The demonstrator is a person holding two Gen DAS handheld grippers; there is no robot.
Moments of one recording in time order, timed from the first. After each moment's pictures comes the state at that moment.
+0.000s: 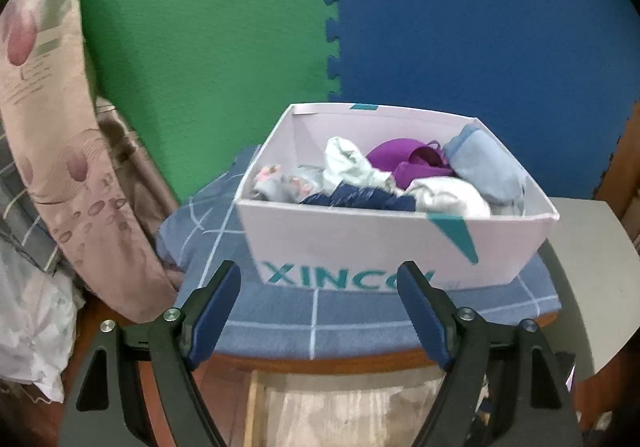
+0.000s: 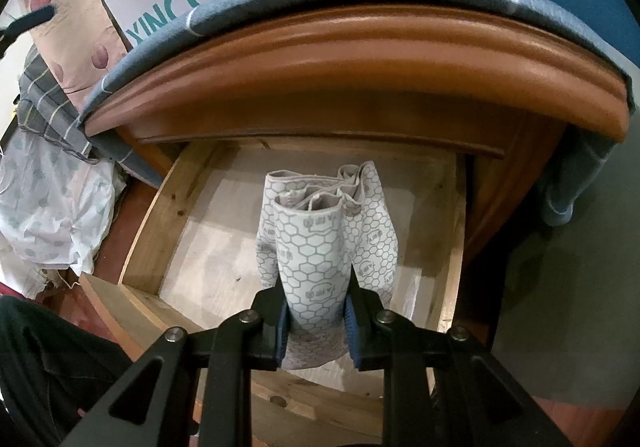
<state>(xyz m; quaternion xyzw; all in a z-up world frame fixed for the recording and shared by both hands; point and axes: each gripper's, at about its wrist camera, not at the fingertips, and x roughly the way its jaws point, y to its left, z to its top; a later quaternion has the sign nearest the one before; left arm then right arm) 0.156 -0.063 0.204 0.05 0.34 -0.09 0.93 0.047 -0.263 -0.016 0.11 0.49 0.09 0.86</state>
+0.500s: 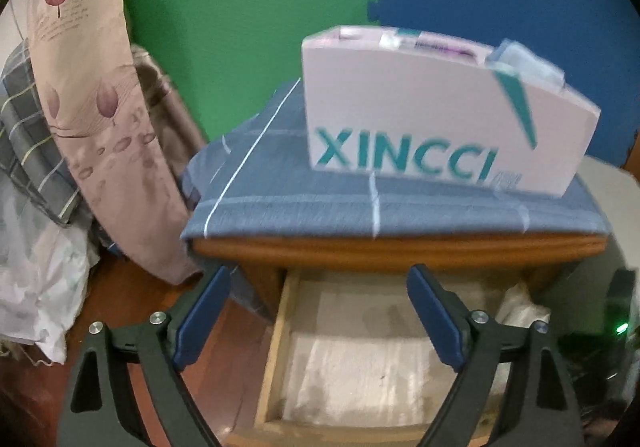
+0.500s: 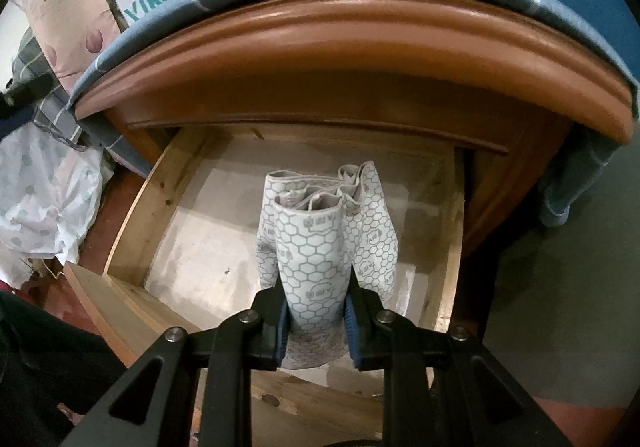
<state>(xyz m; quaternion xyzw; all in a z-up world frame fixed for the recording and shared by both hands) 0.114 -0.024 0.113 0.06 0.38 -0.04 0.92 0.050 -0.246 -0.021 0.07 0.49 0.08 0.86</state>
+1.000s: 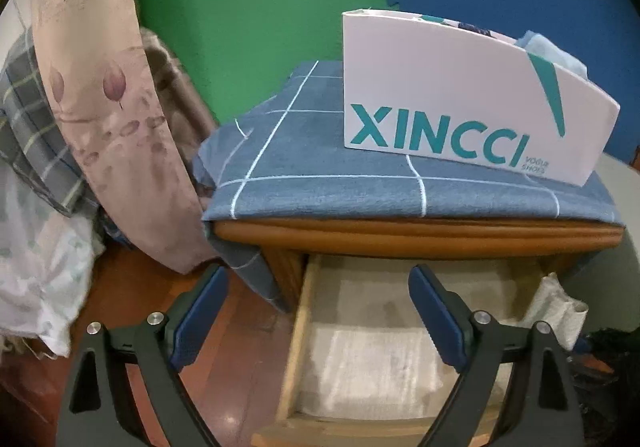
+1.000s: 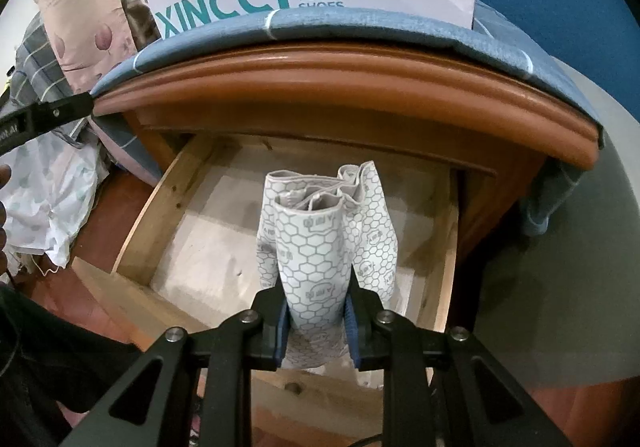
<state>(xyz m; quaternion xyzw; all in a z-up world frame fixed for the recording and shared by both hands) 0.120 0.001 0.104 0.06 0.39 -0.04 0.92 0.030 -0.227 0.004 0.05 0.48 0.06 0.88</state>
